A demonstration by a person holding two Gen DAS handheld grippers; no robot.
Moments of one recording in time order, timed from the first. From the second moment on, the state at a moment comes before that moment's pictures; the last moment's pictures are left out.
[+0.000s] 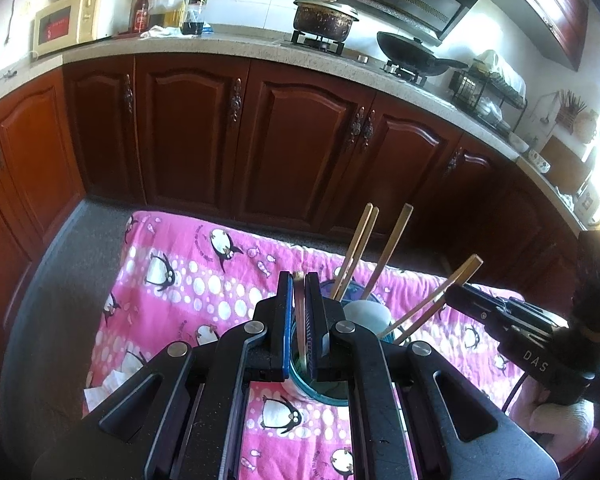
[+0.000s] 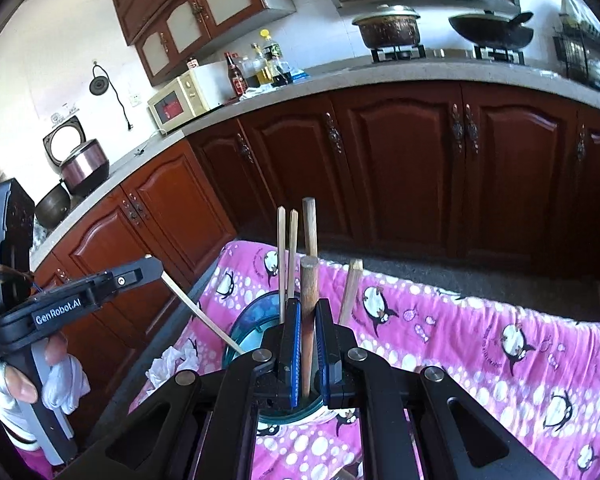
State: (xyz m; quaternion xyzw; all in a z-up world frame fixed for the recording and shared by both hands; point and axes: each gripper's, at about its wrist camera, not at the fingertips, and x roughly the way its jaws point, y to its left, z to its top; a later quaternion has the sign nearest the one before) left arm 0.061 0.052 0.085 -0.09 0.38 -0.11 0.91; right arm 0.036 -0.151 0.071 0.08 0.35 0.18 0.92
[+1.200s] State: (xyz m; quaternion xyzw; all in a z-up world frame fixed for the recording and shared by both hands) left arm 0.000 0.044 0.113 -0.07 0.34 -0.09 0.93; right arm -0.028 -0.179 0.073 0.10 0.36 0.17 0.91
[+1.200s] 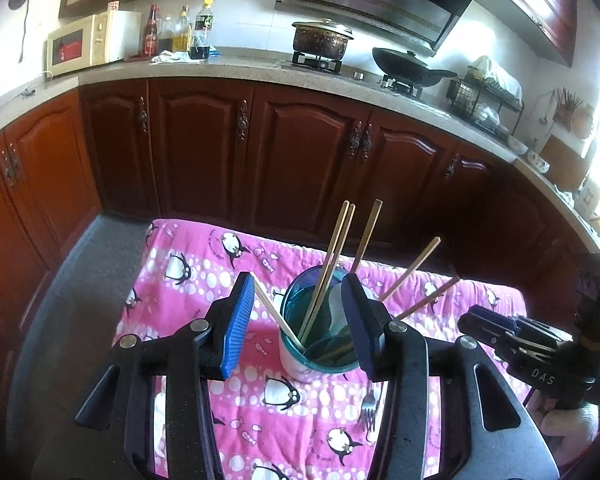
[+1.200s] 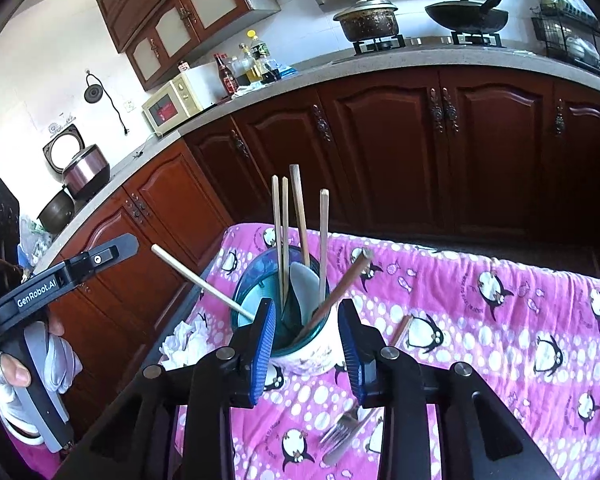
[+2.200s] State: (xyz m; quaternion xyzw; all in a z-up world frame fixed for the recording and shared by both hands) left arm -0.051 -0.034 -0.005 -0.03 0.43 -0.18 0.88; right arm -0.007 -0.239 -0.089 0.15 0.45 0.12 0.87
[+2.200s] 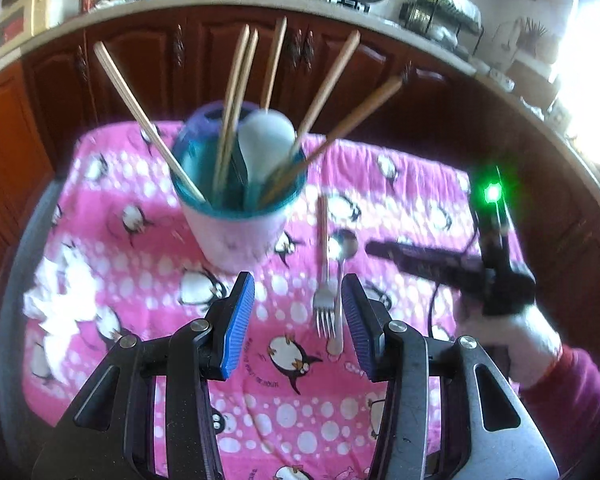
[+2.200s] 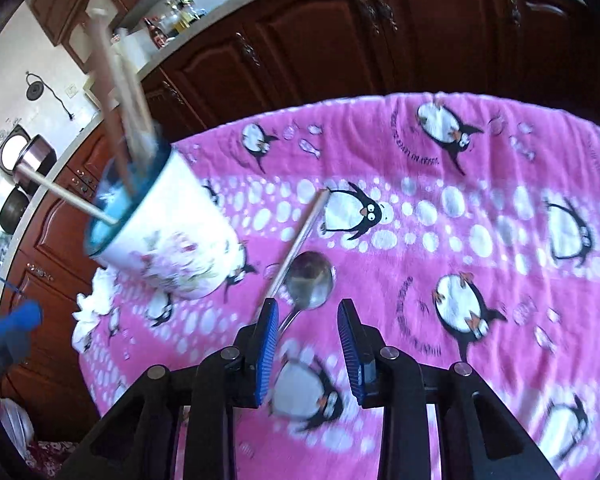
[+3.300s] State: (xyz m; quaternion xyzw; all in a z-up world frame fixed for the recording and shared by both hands) left arm 0.028 -0.112 -0.117 -0.04 0.53 -0.18 0.83; right arm -0.050 -0.364 -0.116 0.28 0.45 0.11 0.84
